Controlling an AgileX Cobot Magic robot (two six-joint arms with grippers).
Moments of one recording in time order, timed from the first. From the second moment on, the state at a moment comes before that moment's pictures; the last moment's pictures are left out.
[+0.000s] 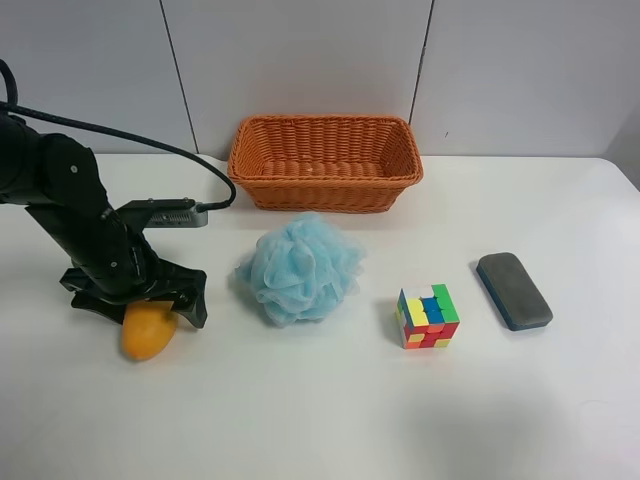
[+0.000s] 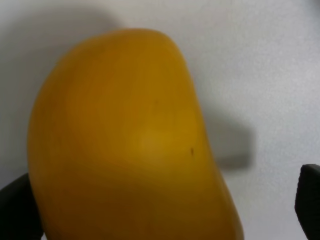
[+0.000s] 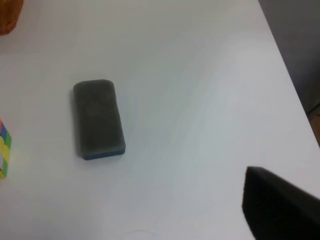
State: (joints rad) left arm -0.32 1.80 -0.83 -0.22 0.51 -0.02; right arm -0.08 0.00 -0.48 0.06 1.07 -0.09
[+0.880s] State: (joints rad) left arm -0.32 1.73 -0.85 -0.21 0.60 -0.02; right arm -0.08 0.00 -0.48 0.06 1.07 -0.09
